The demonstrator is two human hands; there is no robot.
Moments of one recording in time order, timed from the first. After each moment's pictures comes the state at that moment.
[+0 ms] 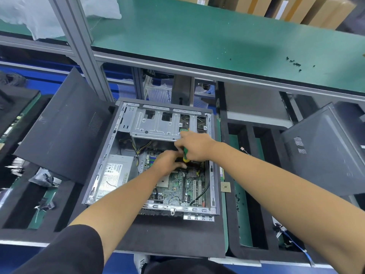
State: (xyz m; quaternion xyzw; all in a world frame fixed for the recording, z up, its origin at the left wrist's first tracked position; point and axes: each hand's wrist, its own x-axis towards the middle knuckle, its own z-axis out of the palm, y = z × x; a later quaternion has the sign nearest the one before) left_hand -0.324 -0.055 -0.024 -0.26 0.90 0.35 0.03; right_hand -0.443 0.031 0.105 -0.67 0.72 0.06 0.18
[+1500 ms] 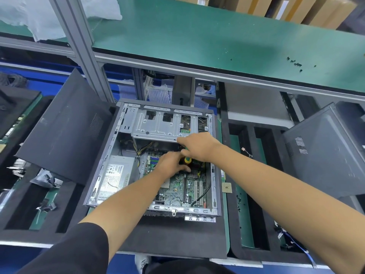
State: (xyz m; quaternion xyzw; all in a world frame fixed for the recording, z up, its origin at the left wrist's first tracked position) left_hand -0.330 -0.047 -0.027 -0.27 0.91 0.30 0.03; right_hand -0.444 0.034 0.101 -0.67 0.73 0.10 0.10
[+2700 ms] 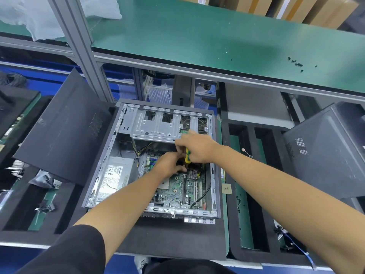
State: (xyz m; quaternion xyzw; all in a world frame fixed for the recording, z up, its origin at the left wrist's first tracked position) left_hand -0.324 -0.053 -0.021 -0.25 0.91 0.34 0.04; right_hand -0.451 0.034 0.096 -0.70 0.70 0.02 0.14
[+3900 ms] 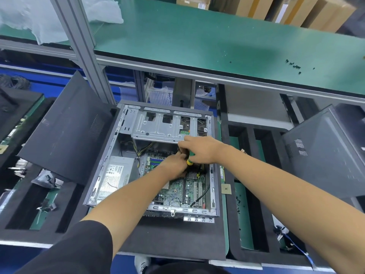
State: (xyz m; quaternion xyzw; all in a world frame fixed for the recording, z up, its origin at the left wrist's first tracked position) left_hand -0.341 -0.041 -0.013 -0.08 0.98 0.08 0.16; right_hand -0.461 0.047 0.097 -0.71 0.69 0.05 0.17
